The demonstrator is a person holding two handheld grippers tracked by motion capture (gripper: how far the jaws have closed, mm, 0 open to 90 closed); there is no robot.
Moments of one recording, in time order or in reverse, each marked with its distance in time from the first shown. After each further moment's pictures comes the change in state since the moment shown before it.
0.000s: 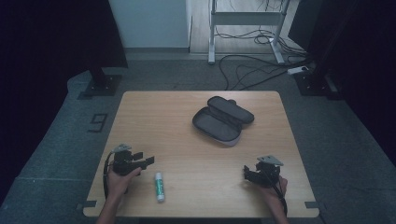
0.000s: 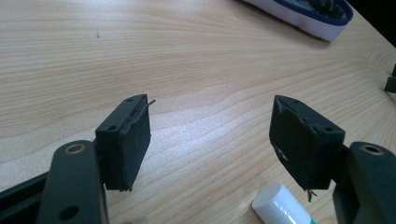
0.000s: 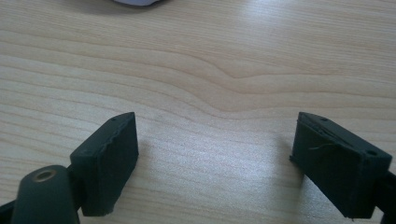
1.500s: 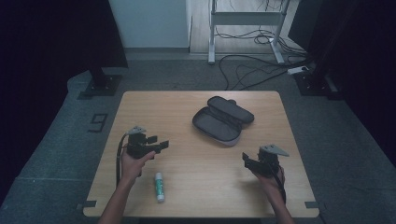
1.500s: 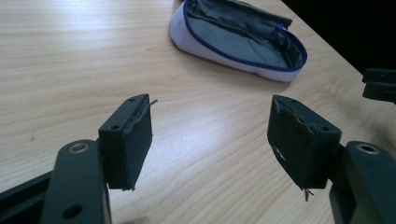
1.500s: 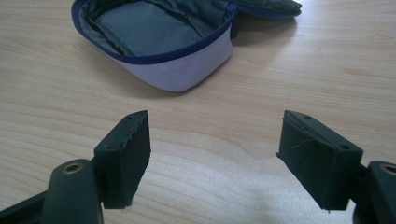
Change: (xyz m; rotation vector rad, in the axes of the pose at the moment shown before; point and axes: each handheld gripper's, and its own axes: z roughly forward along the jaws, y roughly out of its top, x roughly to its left) left arm -0.041 0.066 0.023 -0.028 -0.054 0.070; right arm -0.001 0.041 -0.015 -0.128 0.119 0.053
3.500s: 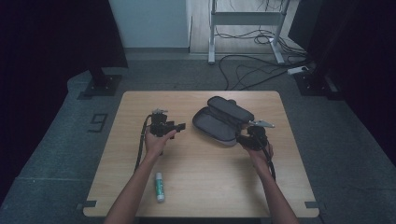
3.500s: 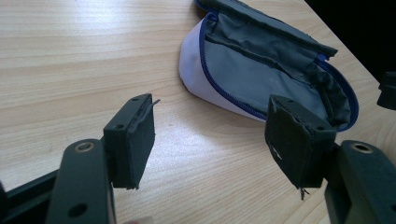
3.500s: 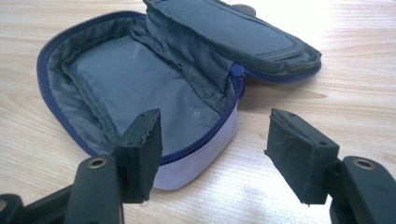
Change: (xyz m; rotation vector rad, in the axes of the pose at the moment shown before) left arm 0.010 0.050 0.094 0.050 0.043 -0.079; right arm 0.003 0.064 0.067 0.034 -0.022 0.020
